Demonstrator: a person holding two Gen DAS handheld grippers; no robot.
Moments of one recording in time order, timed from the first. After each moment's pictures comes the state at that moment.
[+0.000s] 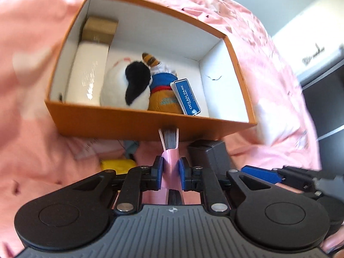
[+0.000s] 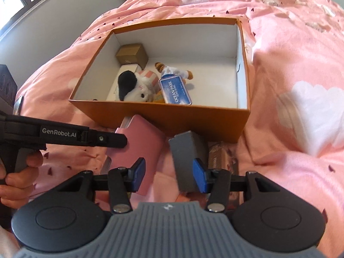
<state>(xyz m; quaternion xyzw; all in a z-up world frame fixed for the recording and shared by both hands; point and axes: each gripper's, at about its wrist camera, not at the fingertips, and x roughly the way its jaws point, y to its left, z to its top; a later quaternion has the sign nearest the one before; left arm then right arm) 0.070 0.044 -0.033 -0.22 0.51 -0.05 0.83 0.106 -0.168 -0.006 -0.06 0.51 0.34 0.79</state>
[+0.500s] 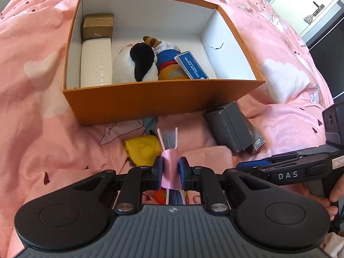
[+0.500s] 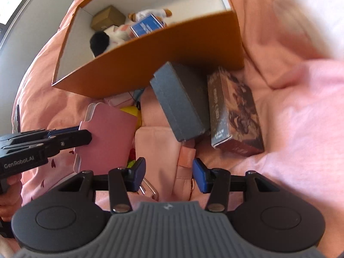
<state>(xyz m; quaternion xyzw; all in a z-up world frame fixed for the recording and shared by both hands) 0.045 0.036 -0.031 -0.13 0.56 -0.06 0.82 0.117 -0.186 -0.073 0.05 0.65 0.31 0.69</state>
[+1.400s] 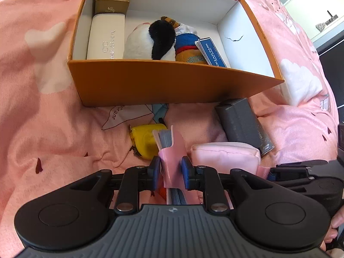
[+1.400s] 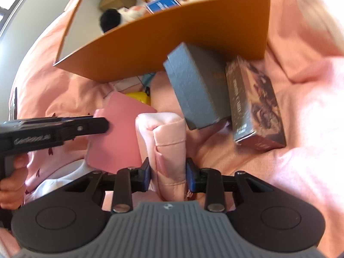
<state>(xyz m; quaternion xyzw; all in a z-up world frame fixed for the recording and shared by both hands) 0.052 0.051 -0.057 -0.18 0.59 -0.05 0.79 0.093 -0.156 -0.073 0.01 0.64 0.33 0.69</state>
